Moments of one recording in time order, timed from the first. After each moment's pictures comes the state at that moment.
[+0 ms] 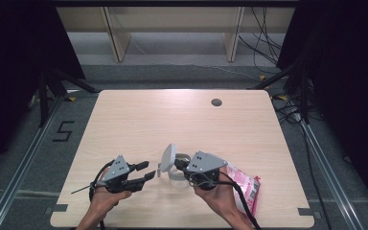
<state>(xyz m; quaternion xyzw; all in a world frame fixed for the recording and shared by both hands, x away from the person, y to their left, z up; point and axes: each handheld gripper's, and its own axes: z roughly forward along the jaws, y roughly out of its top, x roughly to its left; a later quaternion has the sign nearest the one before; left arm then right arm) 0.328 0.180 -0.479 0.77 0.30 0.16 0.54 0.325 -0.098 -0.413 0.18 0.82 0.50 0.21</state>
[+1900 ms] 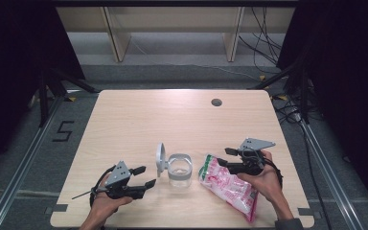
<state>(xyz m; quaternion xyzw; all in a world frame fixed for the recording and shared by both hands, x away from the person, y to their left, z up) 0.322 0.180 -0.495 0.78 0.32 0.14 0.52 0.380 -0.232 -0.450 0.32 0.82 0.45 0.13</state>
